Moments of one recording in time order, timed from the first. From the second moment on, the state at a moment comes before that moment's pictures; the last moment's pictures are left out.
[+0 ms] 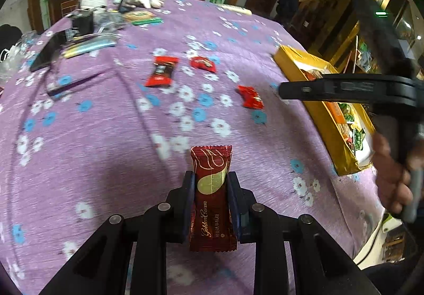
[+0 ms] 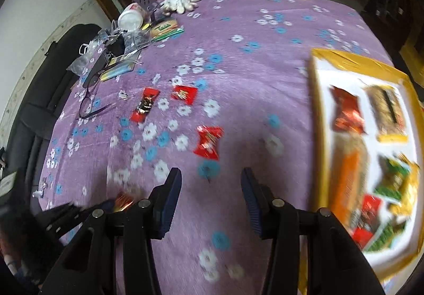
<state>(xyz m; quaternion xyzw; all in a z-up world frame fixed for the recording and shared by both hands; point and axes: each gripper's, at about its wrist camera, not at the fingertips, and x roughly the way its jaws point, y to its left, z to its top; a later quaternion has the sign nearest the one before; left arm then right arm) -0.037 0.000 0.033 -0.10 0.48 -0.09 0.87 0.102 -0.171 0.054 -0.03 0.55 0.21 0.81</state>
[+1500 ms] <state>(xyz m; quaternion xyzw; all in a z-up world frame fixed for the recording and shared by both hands) -0.009 -0.100 0.069 -0.02 0.46 -0.18 0.87 0.035 -0.256 0.063 0.02 0.54 0.18 0.82</state>
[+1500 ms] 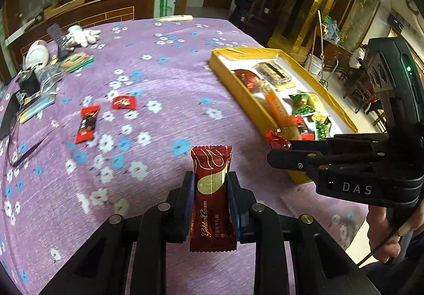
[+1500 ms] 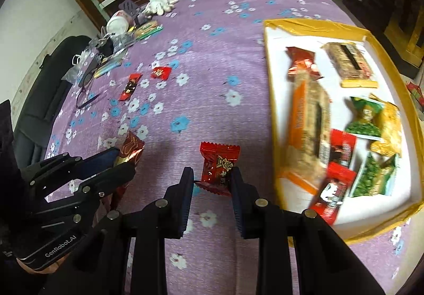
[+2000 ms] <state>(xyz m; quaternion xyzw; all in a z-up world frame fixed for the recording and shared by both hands) 0.007 -0.158 0.079 0.00 0.45 -0.21 0.87 0.041 -0.316 0.071 0.05 0.53 0.16 0.83</state>
